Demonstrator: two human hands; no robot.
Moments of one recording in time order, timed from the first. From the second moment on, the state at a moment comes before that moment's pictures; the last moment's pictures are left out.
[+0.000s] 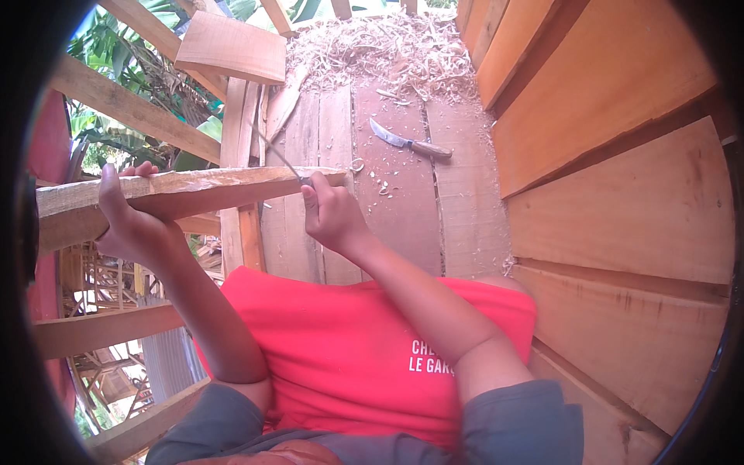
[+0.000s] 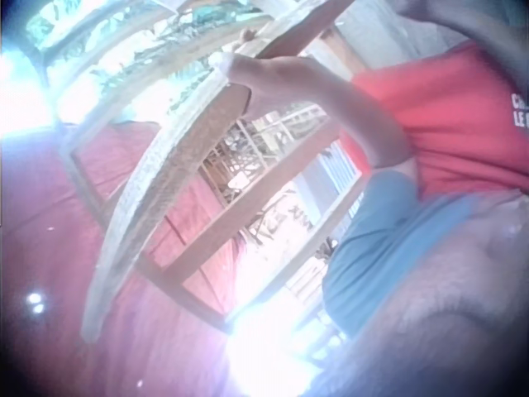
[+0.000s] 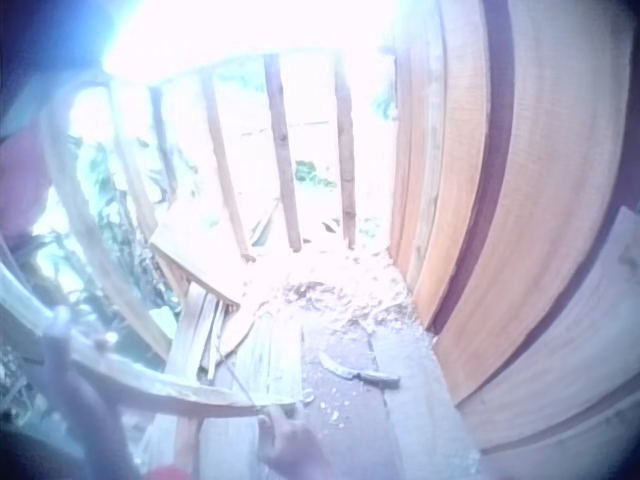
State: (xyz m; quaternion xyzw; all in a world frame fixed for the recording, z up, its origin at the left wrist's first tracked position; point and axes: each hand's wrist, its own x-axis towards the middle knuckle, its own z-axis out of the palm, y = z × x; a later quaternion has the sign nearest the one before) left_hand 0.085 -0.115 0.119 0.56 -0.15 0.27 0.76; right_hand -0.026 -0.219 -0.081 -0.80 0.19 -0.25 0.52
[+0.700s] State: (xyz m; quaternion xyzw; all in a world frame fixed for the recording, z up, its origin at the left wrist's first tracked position) left_hand 0.088 -0.115 0.121 0.57 -0.13 0.27 0.76; right_hand -0.023 -0.218 -0.106 -0.80 0.27 -0.20 0.49
